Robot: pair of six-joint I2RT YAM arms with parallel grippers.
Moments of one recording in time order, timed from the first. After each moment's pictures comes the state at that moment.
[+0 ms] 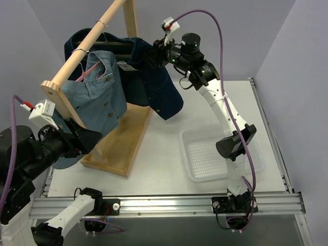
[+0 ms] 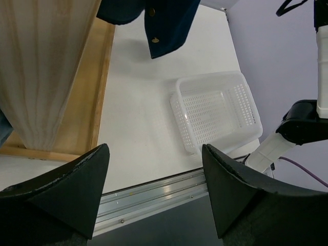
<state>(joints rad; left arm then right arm) -0.31 0.87 1.87 -1.37 0.13 -0.56 0.54 2.10 2.46 -0.36 -0.43 0.13</state>
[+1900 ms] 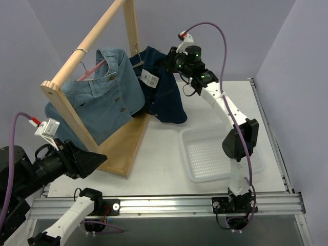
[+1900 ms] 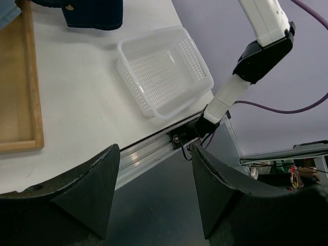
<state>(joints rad) -0.31 0.74 1.78 -1.37 0.41 -0.59 0.46 2.05 2.08 -0.16 -0.20 0.41</state>
